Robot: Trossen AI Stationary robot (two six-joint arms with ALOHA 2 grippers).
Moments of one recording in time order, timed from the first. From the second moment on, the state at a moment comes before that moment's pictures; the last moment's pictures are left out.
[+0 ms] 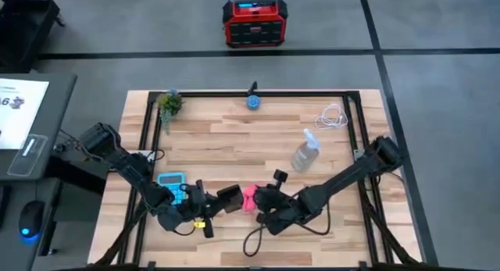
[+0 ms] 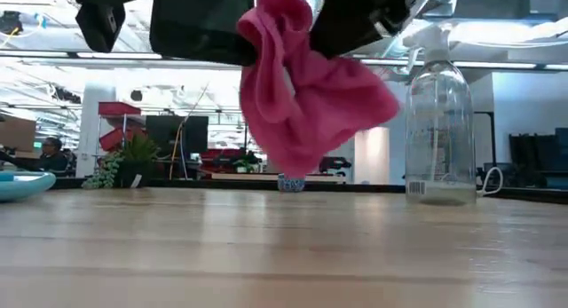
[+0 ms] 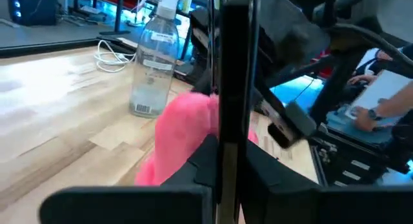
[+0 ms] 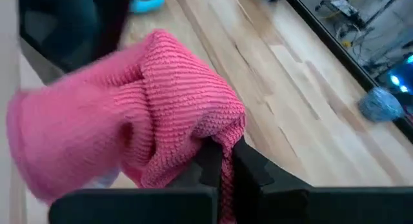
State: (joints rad) left arm -0.79 1.54 0.66 0.67 -1.05 -0.54; right arm 0.53 1.90 1.39 -0.43 0.86 0.48
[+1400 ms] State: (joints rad) left arm -0.74 1.54 0.66 0.46 -0.97 -0.82; right arm 0.67 1.89 1.51 -0.92 0.77 0.57
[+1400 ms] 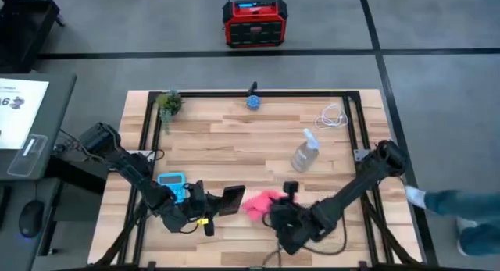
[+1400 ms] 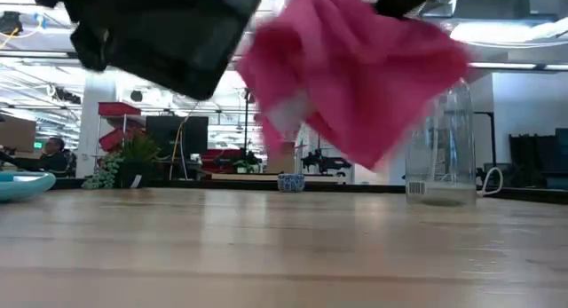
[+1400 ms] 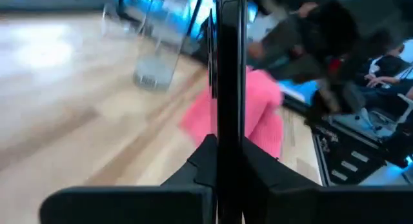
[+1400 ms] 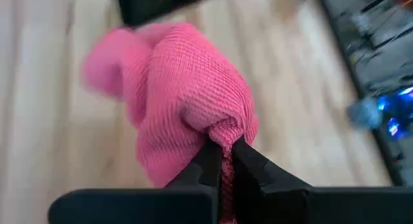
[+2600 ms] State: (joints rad) left arm -0.39 1.25 0.36 0.35 -0.72 -0.95; right arm 0.90 1.89 1.25 -1.11 0.57 1.02
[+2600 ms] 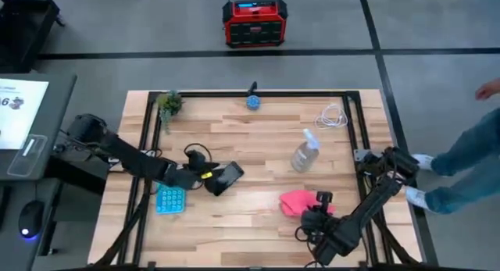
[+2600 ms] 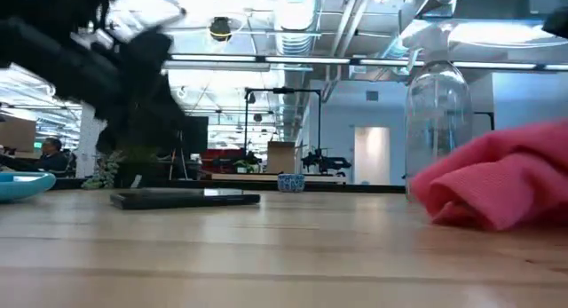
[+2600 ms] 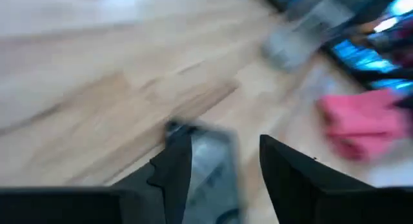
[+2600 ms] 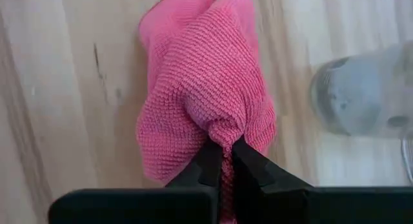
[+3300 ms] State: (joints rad) left arm -0.50 1.54 0.38 0.36 -0.66 -1.30; right arm 1.07 1.53 1.05 -1.01 0.82 1.18
